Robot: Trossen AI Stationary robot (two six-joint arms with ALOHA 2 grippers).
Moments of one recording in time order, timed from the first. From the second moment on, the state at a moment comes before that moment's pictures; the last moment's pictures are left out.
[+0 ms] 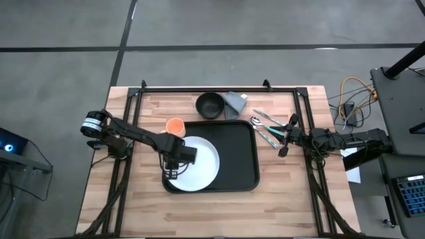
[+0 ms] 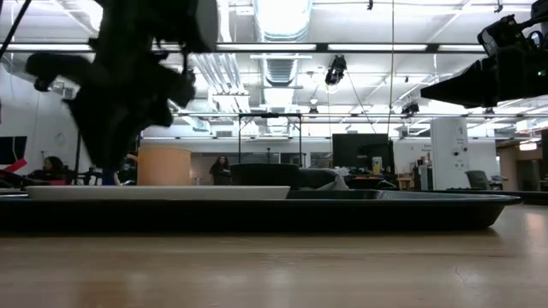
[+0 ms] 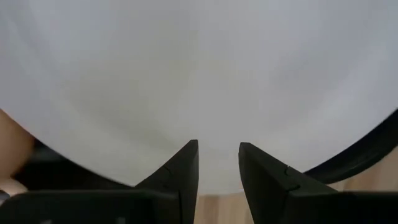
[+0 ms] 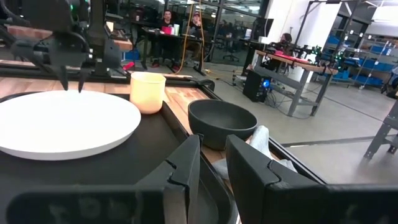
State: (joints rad) left arm -0.17 1.62 1.09 -1.04 0.03 -0.16; right arm 0.10 0.11 0.01 0.06 0.48 -0.13
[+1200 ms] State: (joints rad) left arm -0.11 1.35 0.80 -0.34 0.03 0.01; right arm 0.10 0.11 0.01 0.06 0.48 -0.13
